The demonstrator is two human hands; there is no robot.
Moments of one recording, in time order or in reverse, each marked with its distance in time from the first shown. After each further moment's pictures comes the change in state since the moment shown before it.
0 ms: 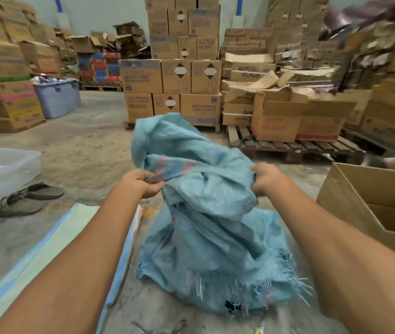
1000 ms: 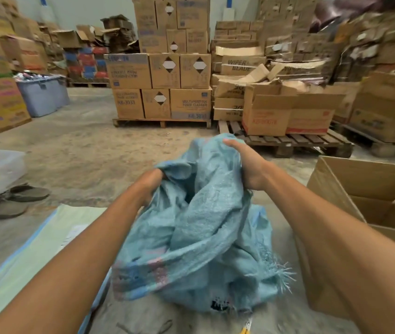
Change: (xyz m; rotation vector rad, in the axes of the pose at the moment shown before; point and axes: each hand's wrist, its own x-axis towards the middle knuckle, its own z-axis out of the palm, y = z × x) left_hand 0.056 -0.045 0.027 0.821 -0.171 0.261; right_hand 0.000 -0.005 -0.020 0.087 -0.144 -0.054
